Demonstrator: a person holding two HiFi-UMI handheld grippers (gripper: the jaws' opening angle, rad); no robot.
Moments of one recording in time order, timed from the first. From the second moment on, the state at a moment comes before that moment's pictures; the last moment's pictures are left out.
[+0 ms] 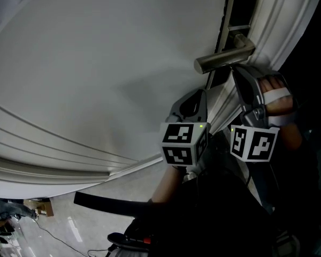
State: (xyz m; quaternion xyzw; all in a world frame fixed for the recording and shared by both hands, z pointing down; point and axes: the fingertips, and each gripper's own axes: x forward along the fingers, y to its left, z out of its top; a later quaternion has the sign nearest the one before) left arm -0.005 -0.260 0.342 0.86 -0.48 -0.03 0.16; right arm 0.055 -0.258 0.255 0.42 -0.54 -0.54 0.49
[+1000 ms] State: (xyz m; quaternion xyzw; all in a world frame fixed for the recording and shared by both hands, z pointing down) left arm -0.007 -0.260 0.342 0.86 -0.48 -0.03 0.17; right arm 0.053 -0.261 0.254 0.43 -0.54 -0.53 0.49
